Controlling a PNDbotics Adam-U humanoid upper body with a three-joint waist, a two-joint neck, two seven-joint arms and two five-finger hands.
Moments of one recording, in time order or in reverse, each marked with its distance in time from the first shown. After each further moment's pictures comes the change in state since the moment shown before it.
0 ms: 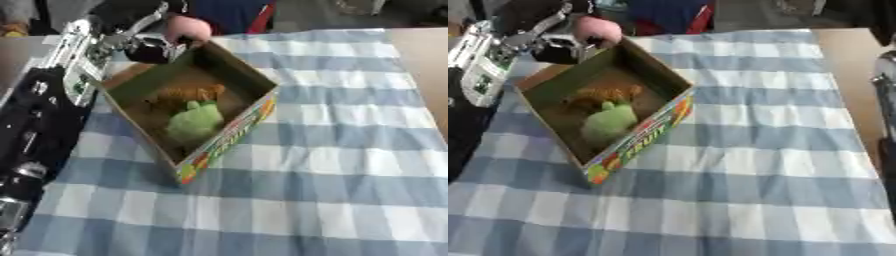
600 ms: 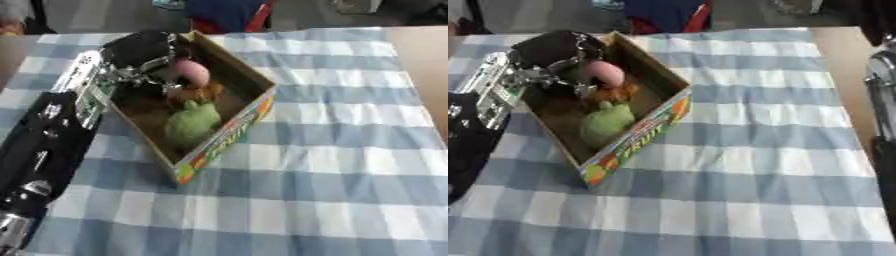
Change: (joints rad) left arm 0.030 -0.025 -0.010 0.061 -0.046 -0.113 -0.195; right arm 0.004 0.000 -0.001 0.000 0.000 0.002 0.001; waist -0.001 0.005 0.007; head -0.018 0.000
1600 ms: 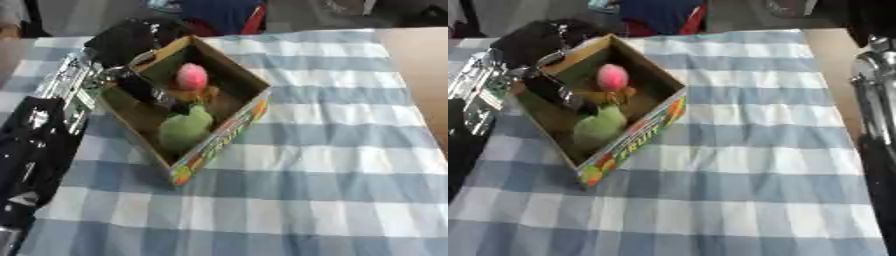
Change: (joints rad) left arm 0.050 -0.001 0.052 -0.137 -0.028 0.287 0.344; right arm 0.022 -0.001 -0.017 -0.011 -0.004 0.012 -0.025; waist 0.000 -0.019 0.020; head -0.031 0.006
